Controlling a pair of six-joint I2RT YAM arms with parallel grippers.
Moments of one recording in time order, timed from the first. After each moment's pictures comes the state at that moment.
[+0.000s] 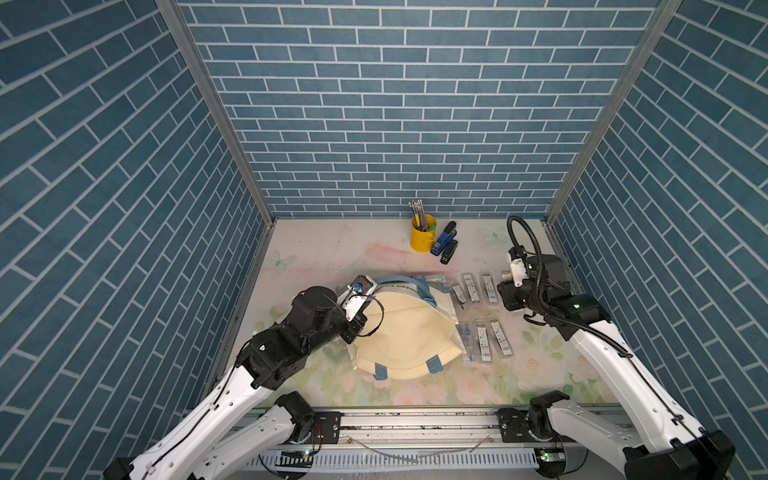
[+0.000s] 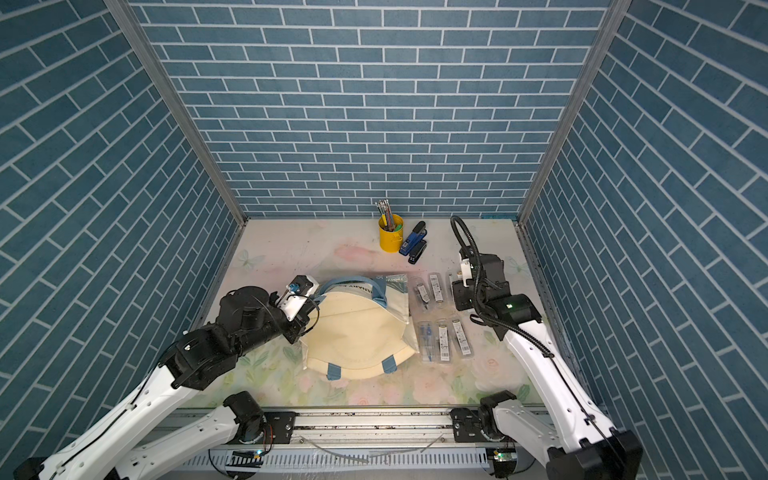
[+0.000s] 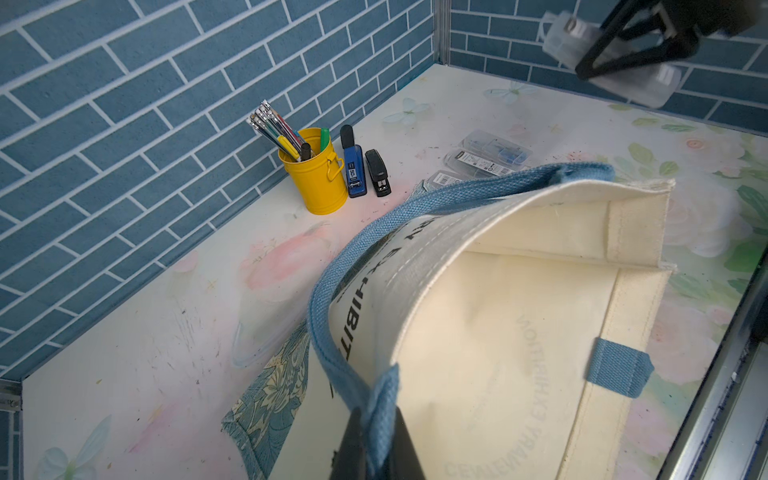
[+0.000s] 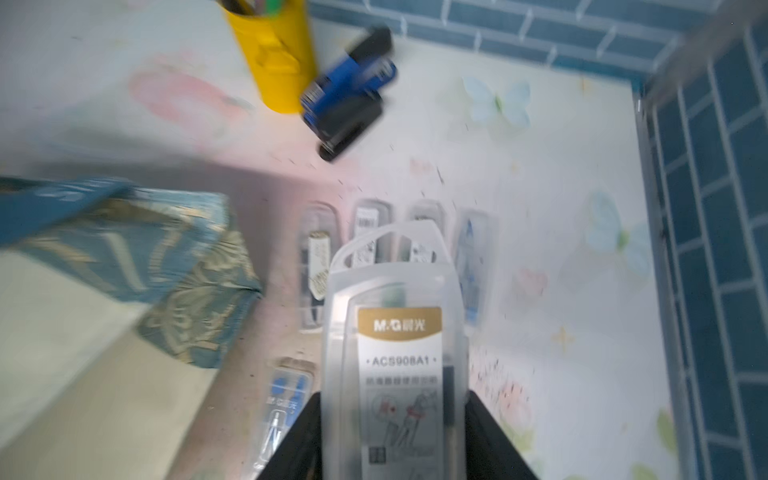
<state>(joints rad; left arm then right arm) -0.72 0.75 0.90 -0.64 -0.05 0.16 0.32 1.01 0.87 -0.69 0.09 0.10</state>
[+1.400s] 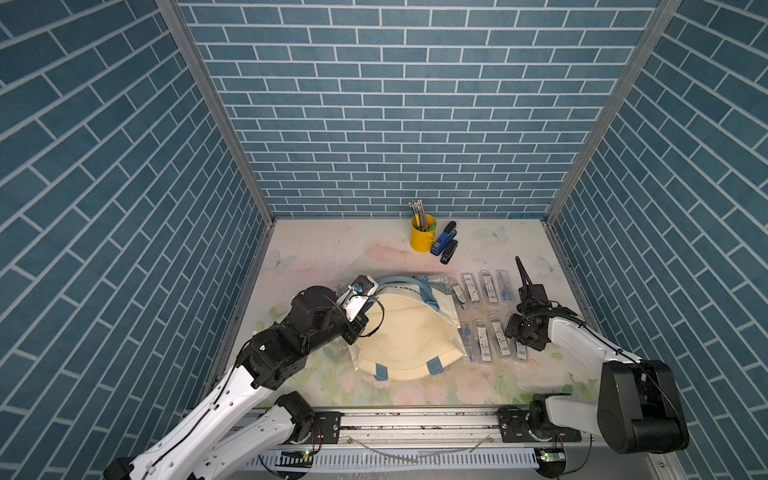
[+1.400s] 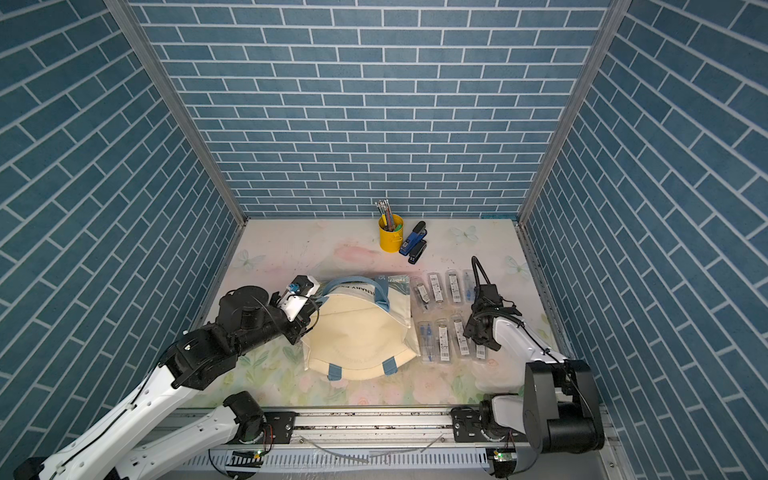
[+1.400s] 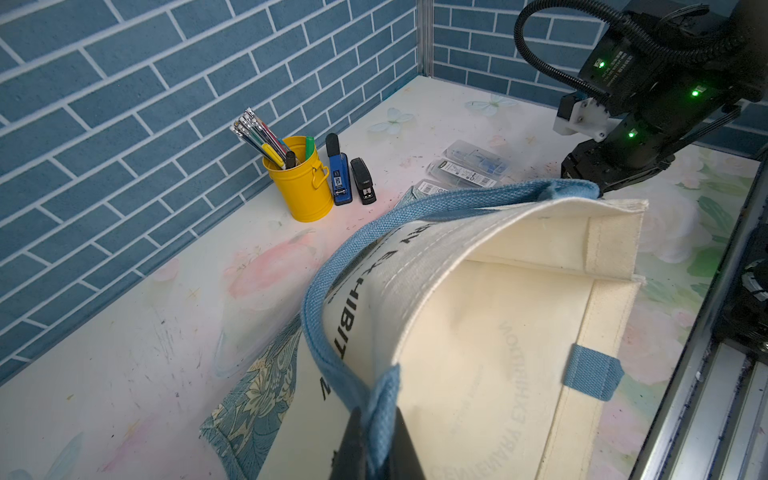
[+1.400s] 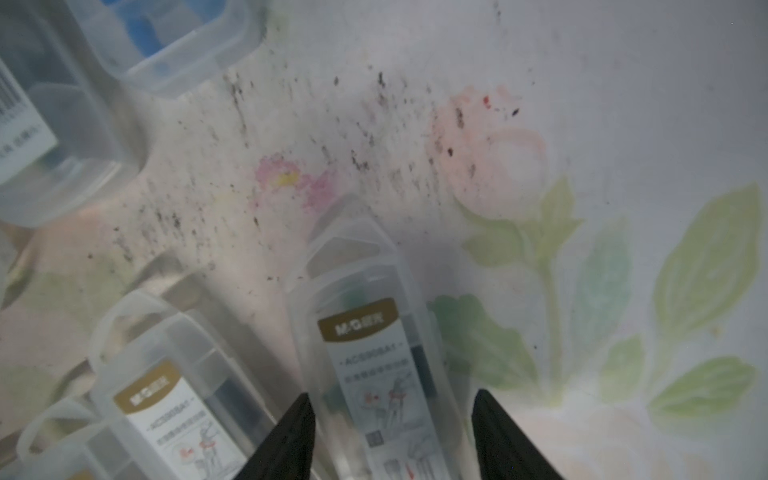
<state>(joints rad) -0.72 0.75 0.90 -0.62 0.00 0.15 0.11 1.28 0.61 -0.61 0.09 0.52</state>
